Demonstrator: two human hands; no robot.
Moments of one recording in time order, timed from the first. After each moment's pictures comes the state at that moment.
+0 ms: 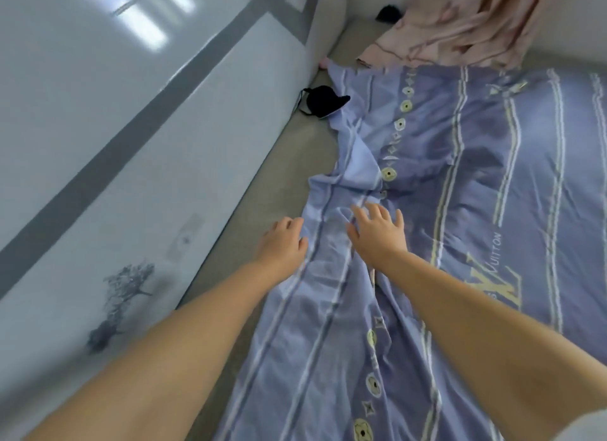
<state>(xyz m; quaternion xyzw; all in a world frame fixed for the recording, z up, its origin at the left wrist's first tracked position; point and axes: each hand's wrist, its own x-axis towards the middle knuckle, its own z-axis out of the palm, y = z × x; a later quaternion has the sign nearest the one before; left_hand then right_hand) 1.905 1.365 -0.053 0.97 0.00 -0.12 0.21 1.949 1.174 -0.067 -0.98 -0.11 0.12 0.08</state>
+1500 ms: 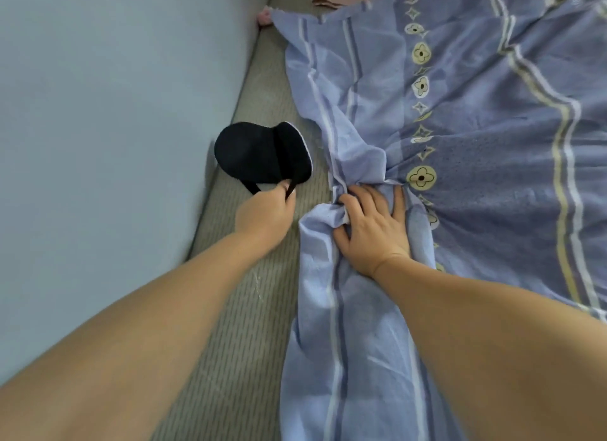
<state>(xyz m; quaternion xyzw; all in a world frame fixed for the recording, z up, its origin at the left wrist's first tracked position) 2.177 1.399 -0.221 0.99 -0.07 -0.05 0.15 2.124 1.222 -0.249 -0.99 -0.04 -0.06 0.15</state>
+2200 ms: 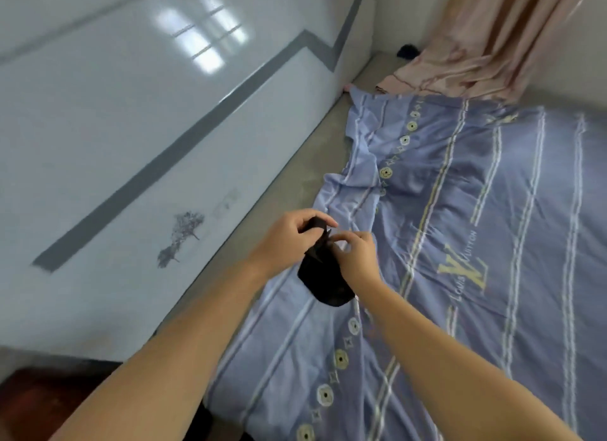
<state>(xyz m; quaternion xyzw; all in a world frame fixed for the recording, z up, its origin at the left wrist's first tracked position) 1.740 1.319 0.128 0.81 0.04 -0.06 0.58 1.780 1.183 0.033 -0.88 -0.03 0.10 0.47</state>
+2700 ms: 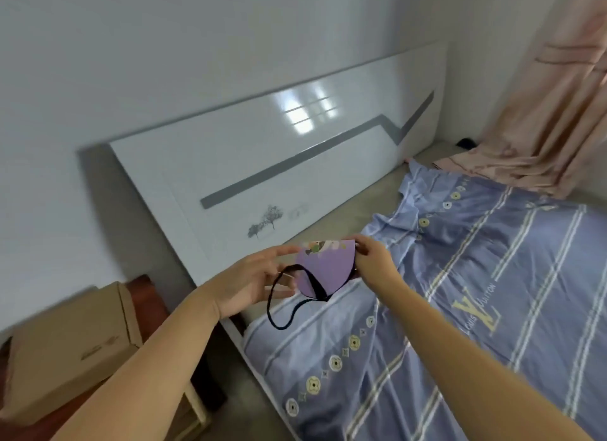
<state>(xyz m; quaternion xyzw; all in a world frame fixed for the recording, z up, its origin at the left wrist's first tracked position) 1.469 1.333 0.209 0.58 0.13 -0.10 0.79 1.622 1.150 0.185 -0.76 -0.21 0.22 0.57</state>
